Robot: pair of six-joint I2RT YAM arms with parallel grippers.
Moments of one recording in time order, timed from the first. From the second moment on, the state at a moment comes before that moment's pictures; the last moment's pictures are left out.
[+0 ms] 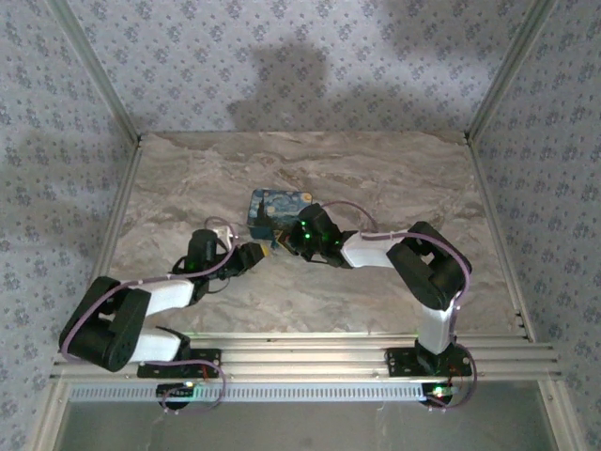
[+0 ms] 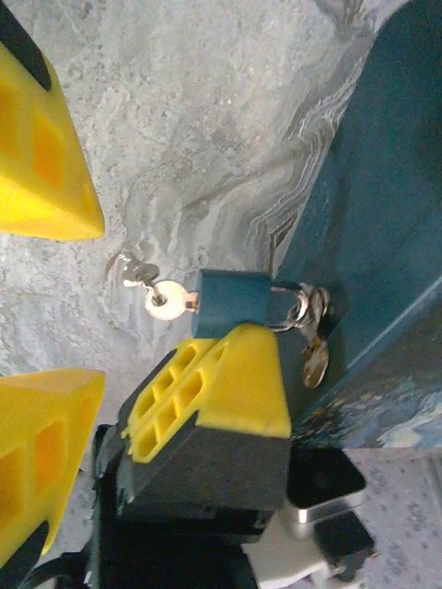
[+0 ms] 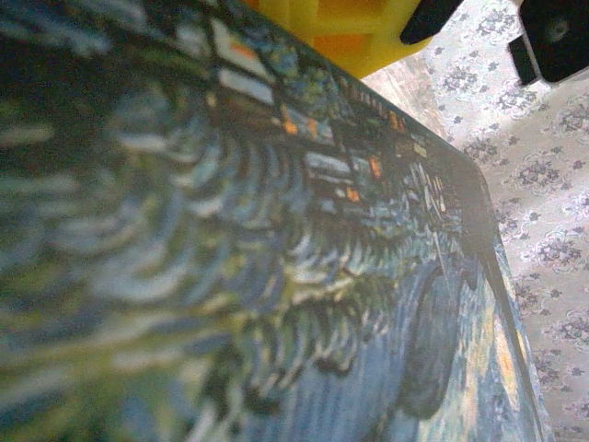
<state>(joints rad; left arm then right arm) -0.38 1.34 0.29 0.51 0.55 -0.97 0.78 1.86 0.95 0.27 -0.22 1.32</state>
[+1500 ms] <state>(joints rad) -0.49 1.62 0.28 0.93 0.32 -1.52 0.80 1.87 0.93 0.33 -0.20 1.37</state>
